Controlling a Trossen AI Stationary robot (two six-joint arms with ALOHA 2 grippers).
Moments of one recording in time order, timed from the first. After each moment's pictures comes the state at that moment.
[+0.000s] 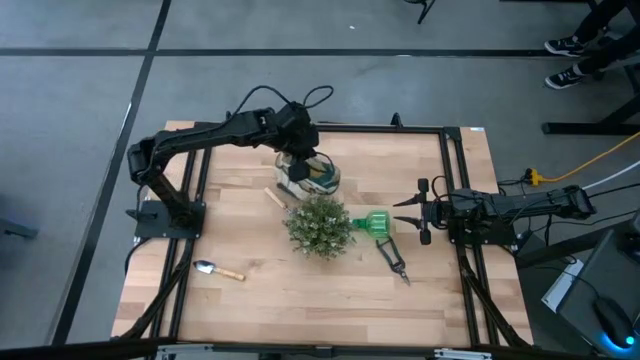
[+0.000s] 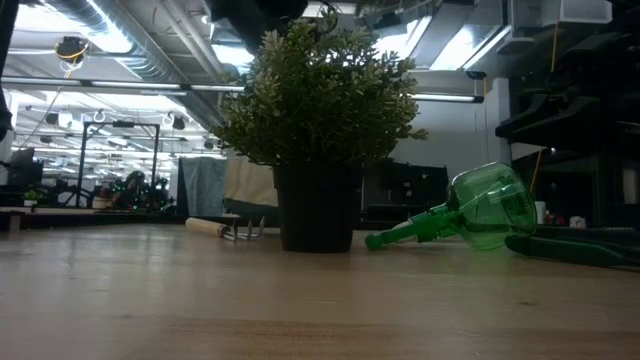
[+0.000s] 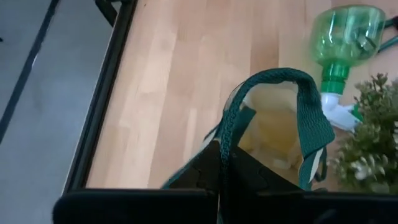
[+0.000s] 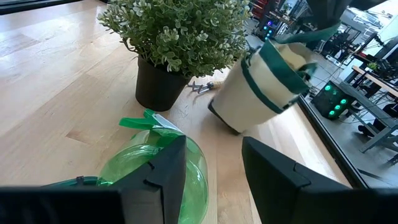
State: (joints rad) left arm 0.41 1.62 1.45 -0.69 0.08 0.26; right arm 0.09 0.26 0.01 0.03 0.10 -0.37
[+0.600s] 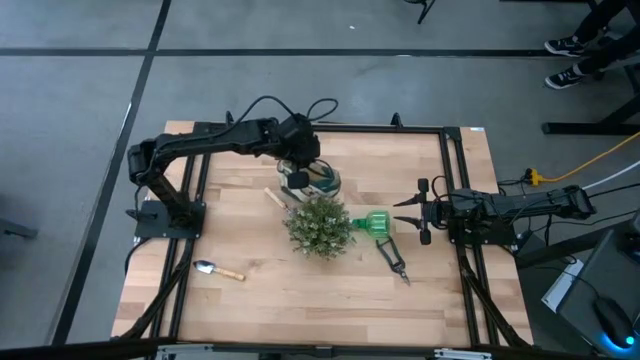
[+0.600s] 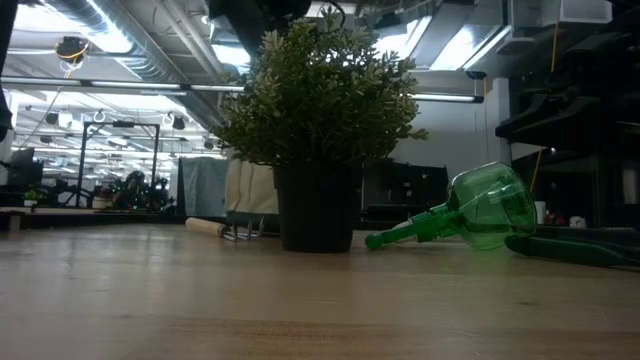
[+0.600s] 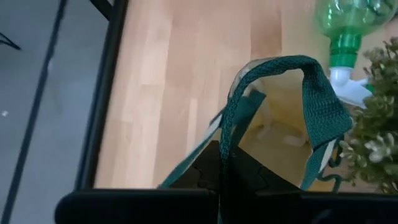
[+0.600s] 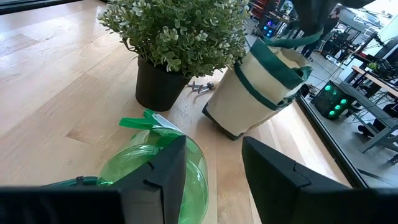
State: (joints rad) left arm 0.34 1.62 1.42 -0.68 -0.03 0.31; right arm 0.09 0.26 0.01 0.03 0.10 -0.37
